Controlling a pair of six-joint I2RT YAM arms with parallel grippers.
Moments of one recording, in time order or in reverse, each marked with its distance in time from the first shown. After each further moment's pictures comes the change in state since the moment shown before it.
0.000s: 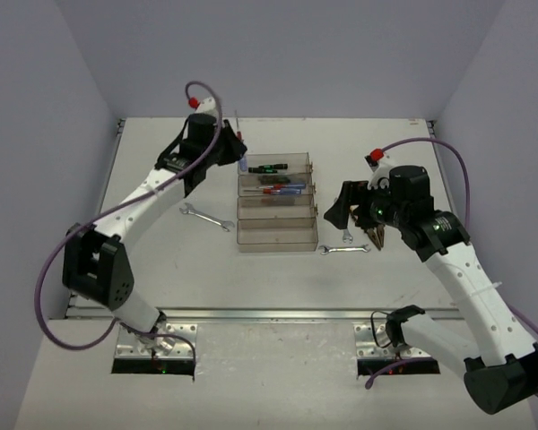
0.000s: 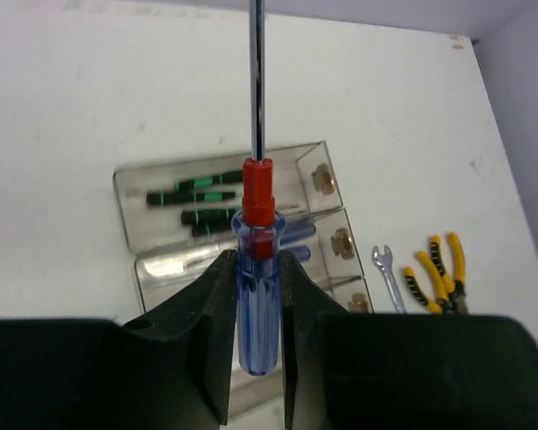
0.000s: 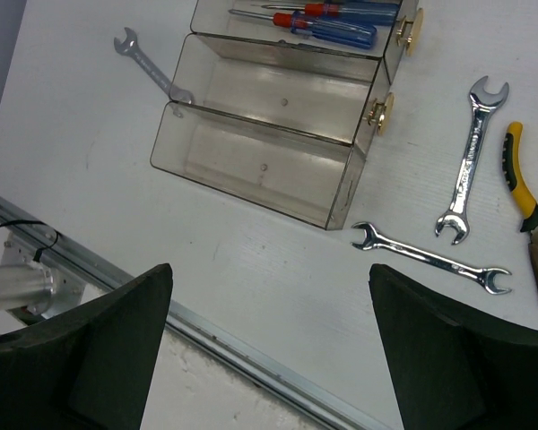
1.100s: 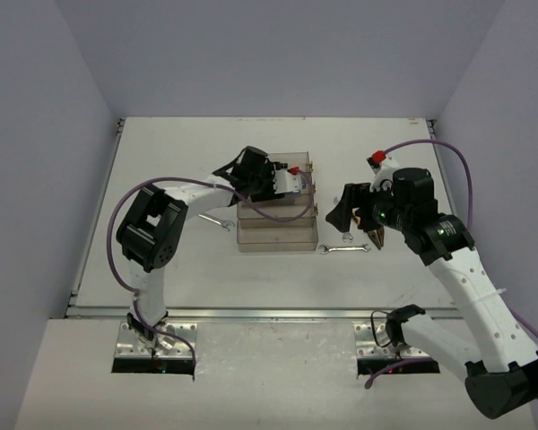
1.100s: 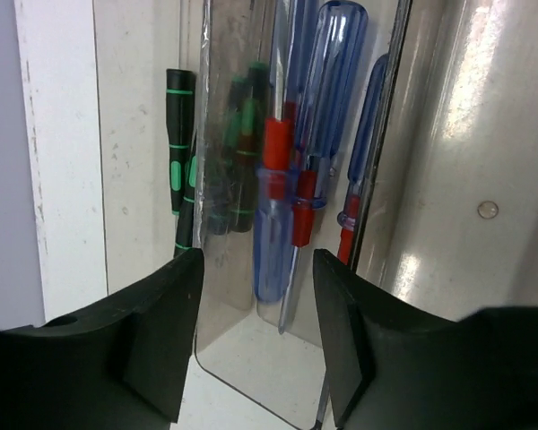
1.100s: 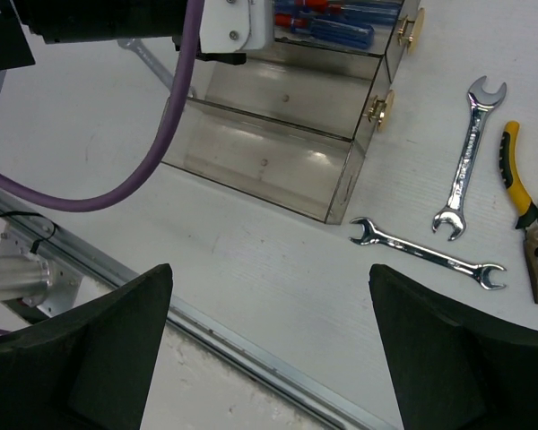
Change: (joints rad) left arm -0.166 0.418 0.045 0.071 0.158 1.509; right arm 0.000 -0.029 0.000 -0.026 0.001 -0.022
